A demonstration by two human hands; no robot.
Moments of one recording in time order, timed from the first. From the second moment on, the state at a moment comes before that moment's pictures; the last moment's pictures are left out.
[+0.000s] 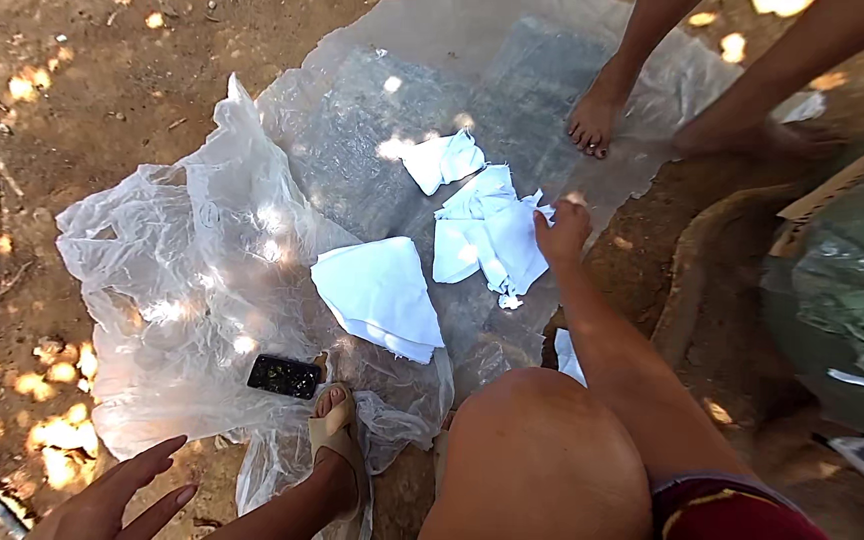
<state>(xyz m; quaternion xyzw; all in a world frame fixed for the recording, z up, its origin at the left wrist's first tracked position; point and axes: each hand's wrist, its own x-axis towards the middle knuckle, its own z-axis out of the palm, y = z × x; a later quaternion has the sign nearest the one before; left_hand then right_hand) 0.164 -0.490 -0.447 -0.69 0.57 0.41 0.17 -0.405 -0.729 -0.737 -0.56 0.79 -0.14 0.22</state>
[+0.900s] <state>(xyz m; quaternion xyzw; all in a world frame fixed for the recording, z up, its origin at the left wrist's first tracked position) 0.175 -0.475 -0.444 -0.72 0.56 0.39 0.16 -0.313 -0.695 -0.776 -0.68 0.70 0.00 0.22</state>
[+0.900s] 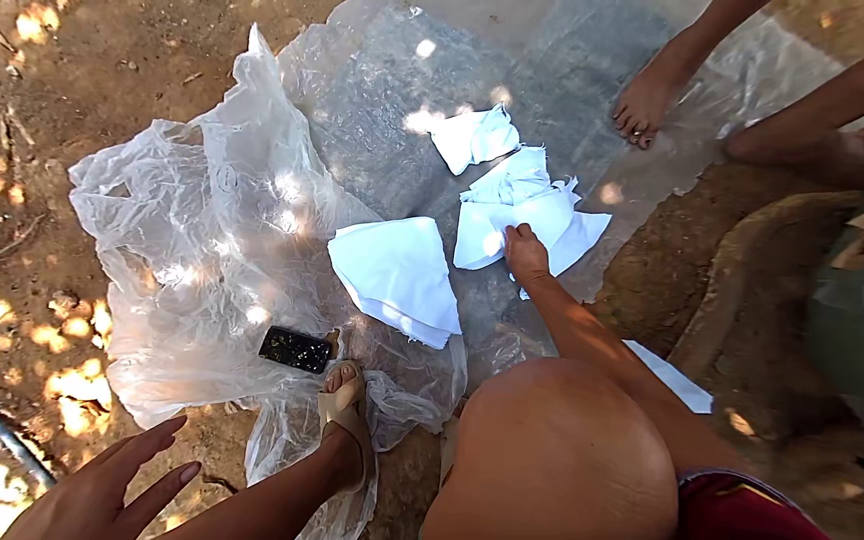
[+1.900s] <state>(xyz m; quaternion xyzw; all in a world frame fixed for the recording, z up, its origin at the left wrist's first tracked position) 0.162 -0.477 -0.440 -0.72 0.56 0.37 0.17 -0.312 -0.700 -0.769 -0.62 0.75 0.03 0.23</state>
